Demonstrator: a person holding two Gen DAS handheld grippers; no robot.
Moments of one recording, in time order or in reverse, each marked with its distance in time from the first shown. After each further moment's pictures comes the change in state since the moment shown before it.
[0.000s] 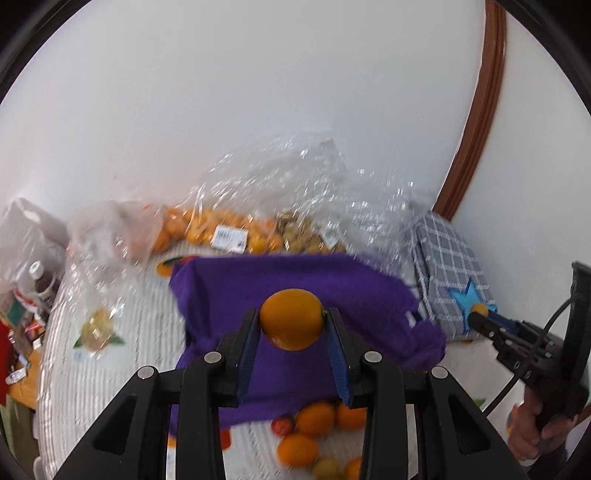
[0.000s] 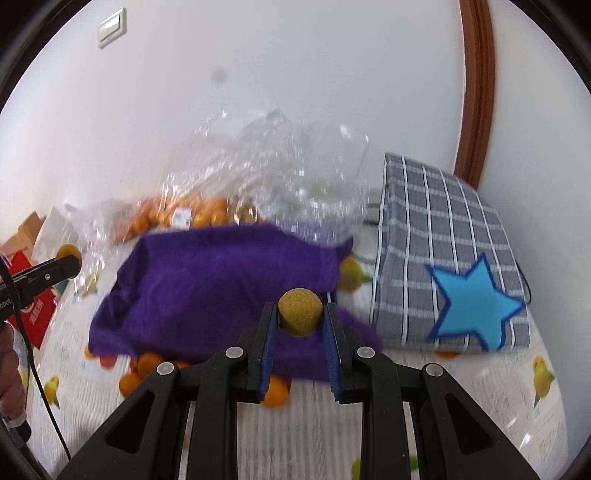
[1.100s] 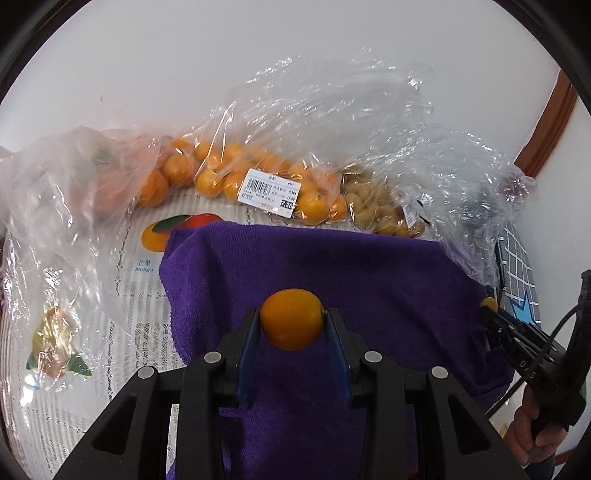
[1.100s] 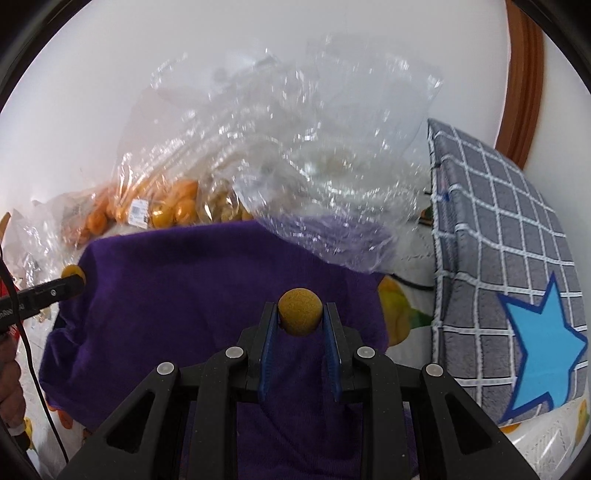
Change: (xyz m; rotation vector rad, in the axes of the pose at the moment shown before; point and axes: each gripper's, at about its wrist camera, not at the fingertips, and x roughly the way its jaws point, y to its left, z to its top) left arm 0.139 0.071 0.004 -0.114 0.212 0.045; right arm 0.145 0.009 0.029 0.004 0.124 -0.007
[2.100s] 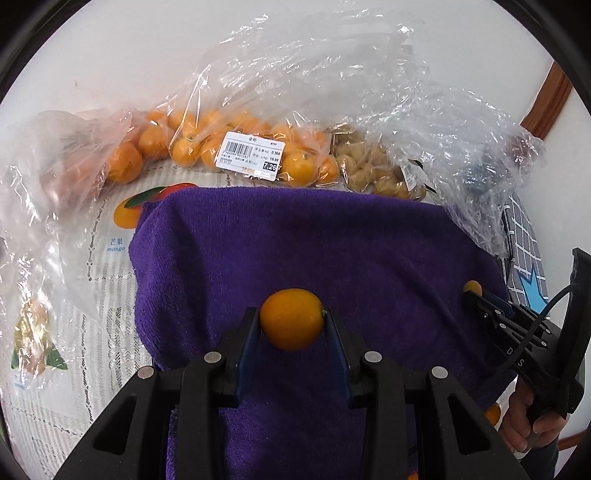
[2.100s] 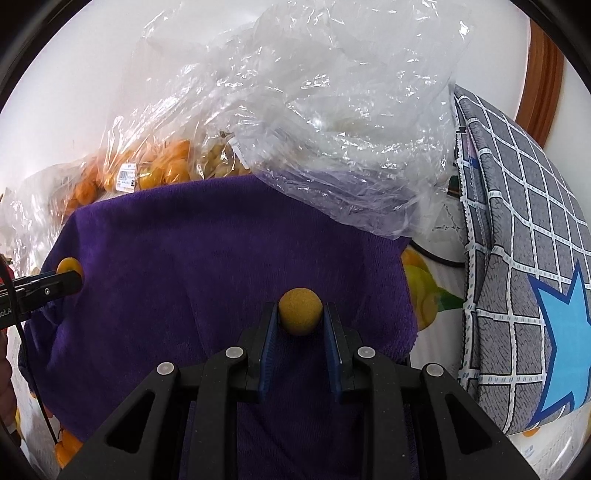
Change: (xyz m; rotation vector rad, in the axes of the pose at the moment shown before) left arm 0.025 -0.011 -0.005 0.051 0.094 -0.002; right arm 0.037 0.005 -0.008 -0.025 0.092 0.010
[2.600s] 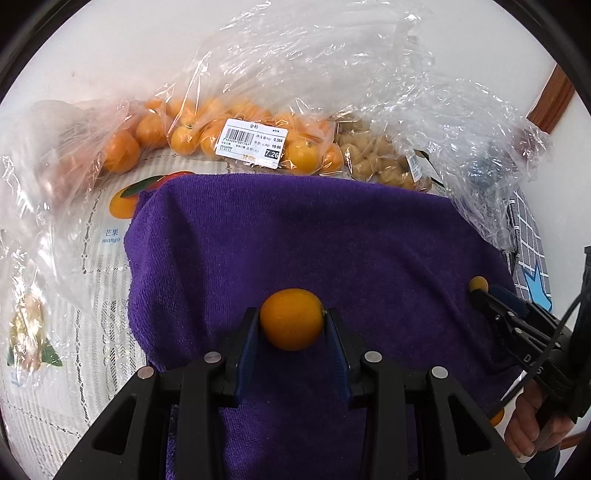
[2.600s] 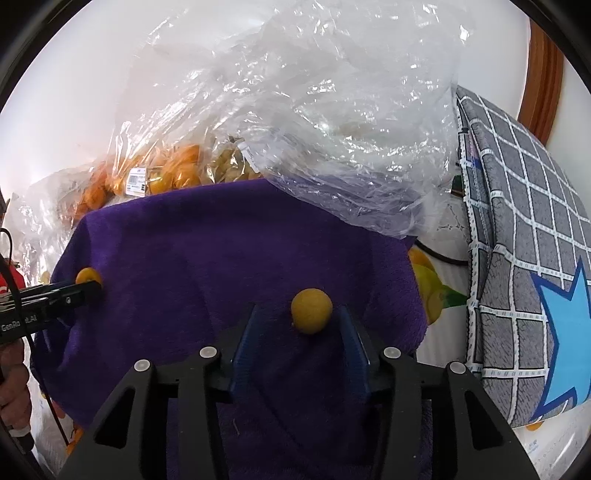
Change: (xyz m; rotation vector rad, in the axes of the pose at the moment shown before) left arm 0.009 -0.001 0.000 -0.003 0.027 0.004; right arm -0.012 0.003 -0.001 0.009 -0.008 0.028
